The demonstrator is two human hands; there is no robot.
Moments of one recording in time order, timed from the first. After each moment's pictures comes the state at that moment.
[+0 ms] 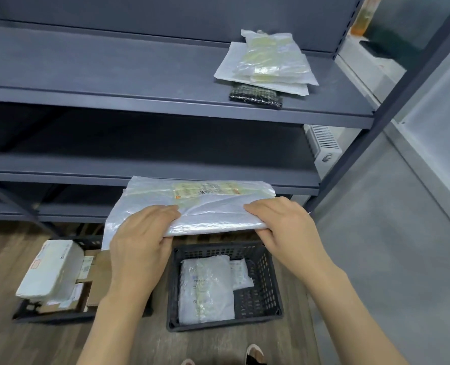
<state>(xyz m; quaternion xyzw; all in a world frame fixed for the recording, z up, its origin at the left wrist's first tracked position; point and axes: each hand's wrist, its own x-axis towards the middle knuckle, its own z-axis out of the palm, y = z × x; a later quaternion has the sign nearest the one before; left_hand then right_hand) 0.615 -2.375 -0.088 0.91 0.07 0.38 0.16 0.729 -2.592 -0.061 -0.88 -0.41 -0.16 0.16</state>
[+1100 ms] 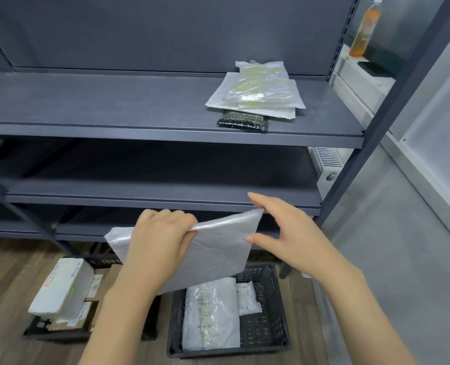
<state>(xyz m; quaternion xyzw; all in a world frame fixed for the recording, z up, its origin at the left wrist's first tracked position) 0.660 -2.416 -0.037 0.97 0.03 0.22 0.02 0.766 -2.635 -0.022 -0.88 -0.37 0.07 0.28</state>
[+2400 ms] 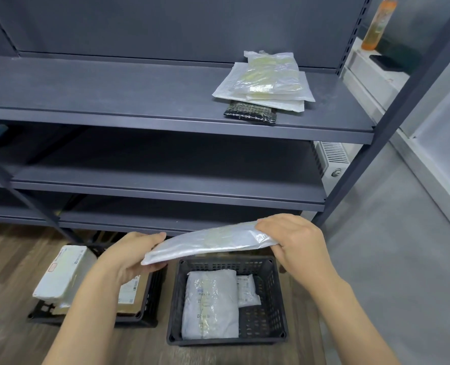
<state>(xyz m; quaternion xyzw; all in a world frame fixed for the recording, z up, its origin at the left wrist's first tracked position) 0.644 -2.370 -0.075 0.60 0.46 -0.08 0.65 0.760 -2.637 -0.069 -0.84 -0.45 -0.20 0.23</state>
